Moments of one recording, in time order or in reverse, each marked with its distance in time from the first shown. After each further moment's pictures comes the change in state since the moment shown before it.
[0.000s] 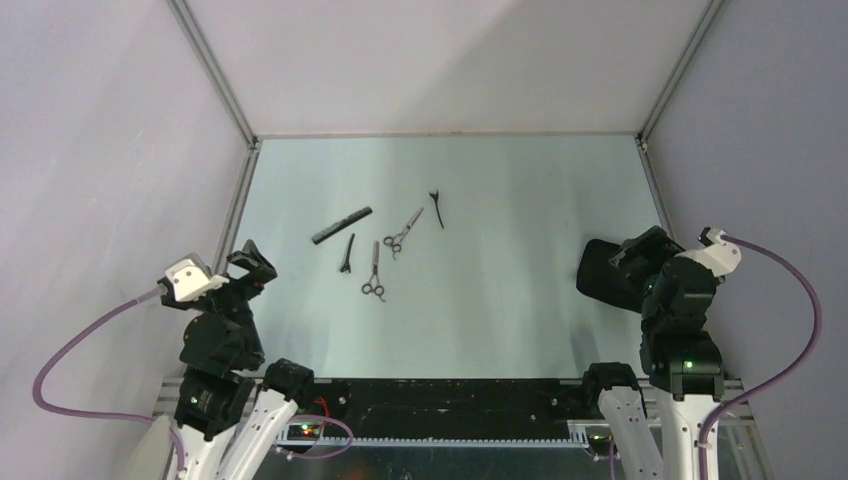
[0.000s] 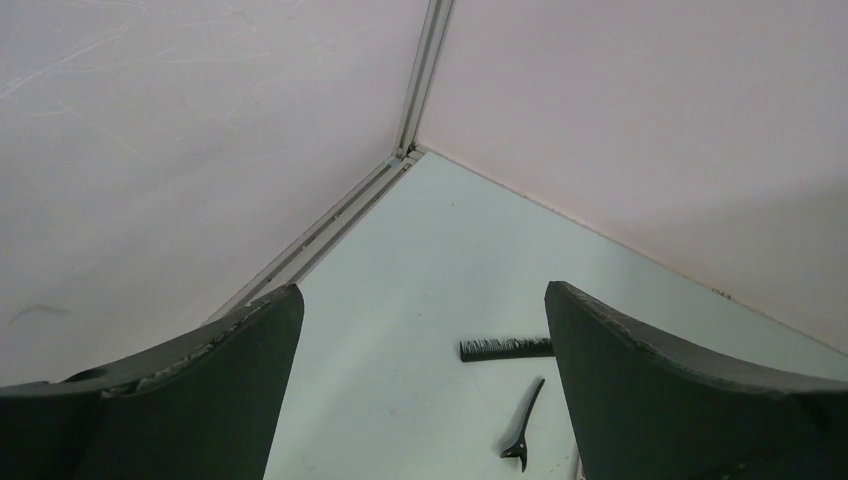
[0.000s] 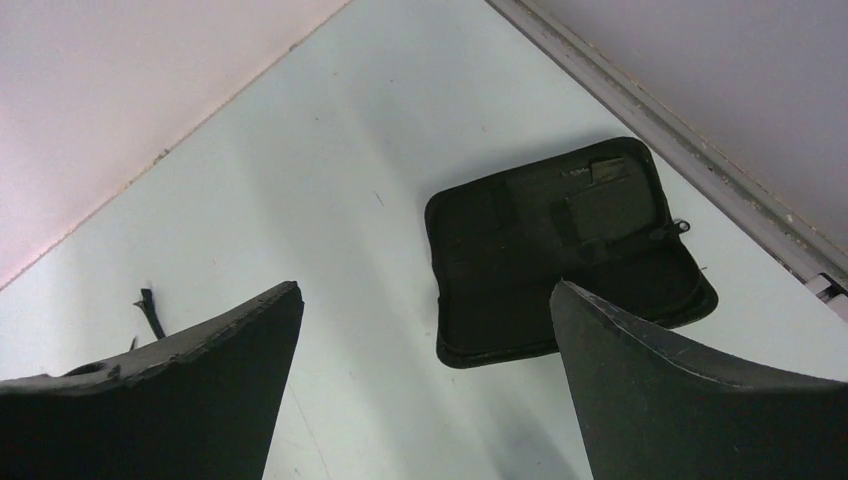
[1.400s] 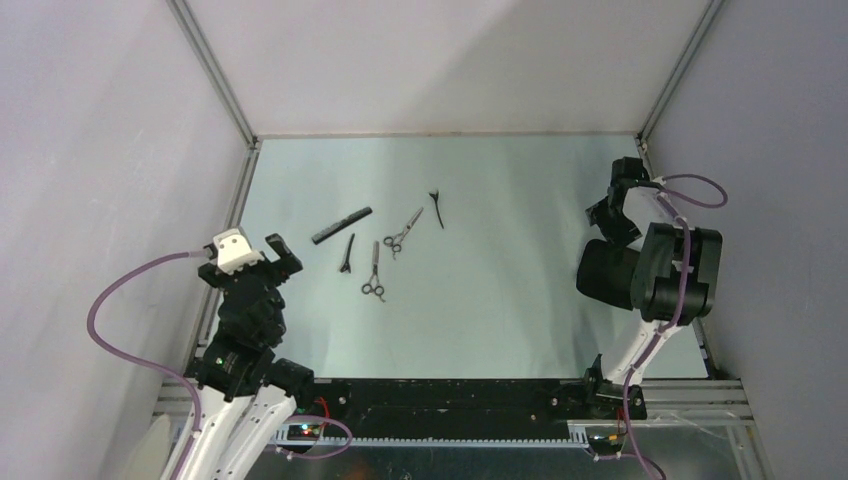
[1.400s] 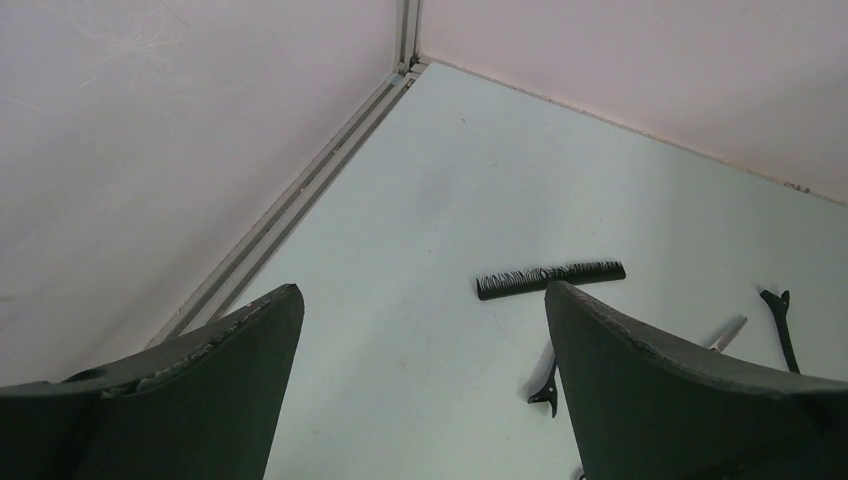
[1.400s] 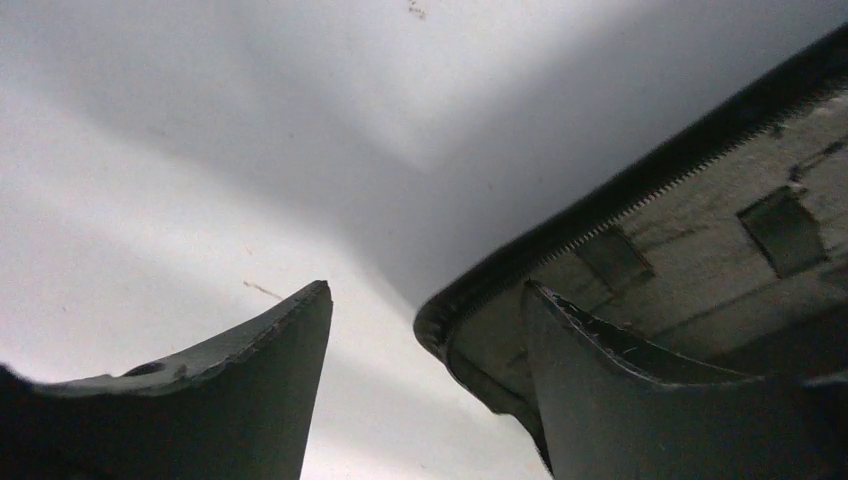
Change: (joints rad) left arm 0.000 0.182 -0.086 0.027 0.044 -0.018; right arm -0.138 1.336 0.374 0.119 -0.114 0.391
